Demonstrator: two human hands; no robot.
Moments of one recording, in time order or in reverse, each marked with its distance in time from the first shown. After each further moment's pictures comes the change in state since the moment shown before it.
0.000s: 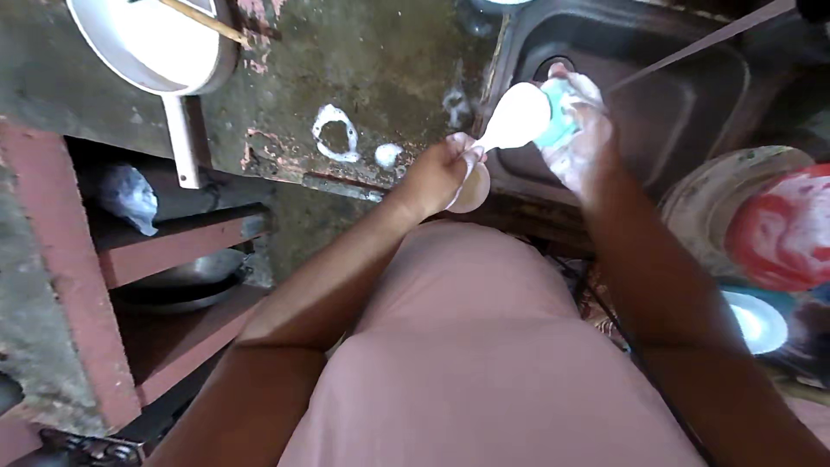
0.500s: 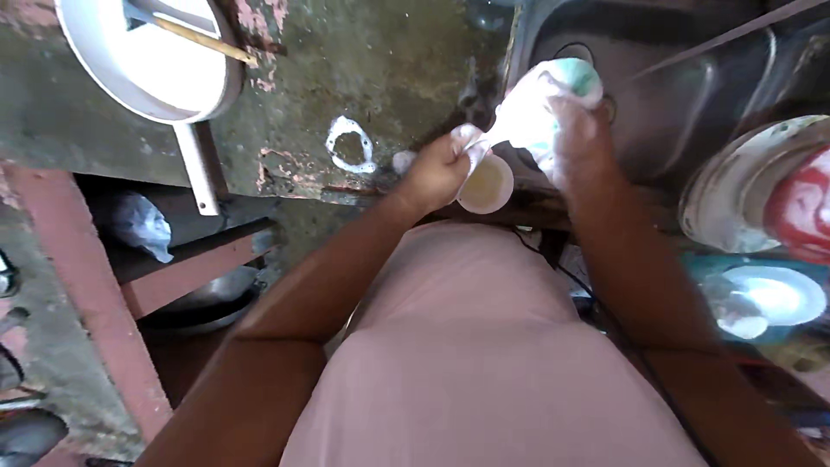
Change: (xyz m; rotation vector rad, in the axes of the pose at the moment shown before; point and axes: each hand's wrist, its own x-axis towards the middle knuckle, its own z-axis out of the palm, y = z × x) left_hand 0.011 -0.031 -0.049 0.029 -0.090 0.182; right_hand -0.010 0.008 0.097 -0.241 0.279 -0.011
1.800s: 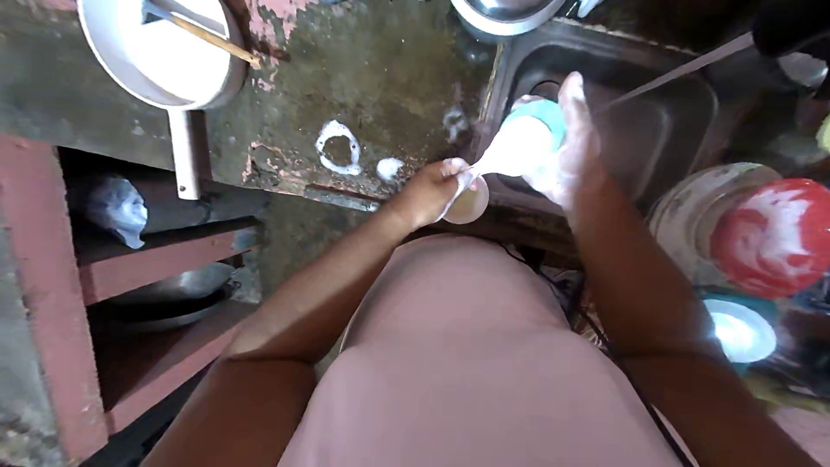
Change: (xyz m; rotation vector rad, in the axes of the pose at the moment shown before) left_hand -0.011 0.019 0.042 -0.165 0.032 -0.157; right_hand 0.004 -0.020 -0.044 0.265 -0.410 0.209
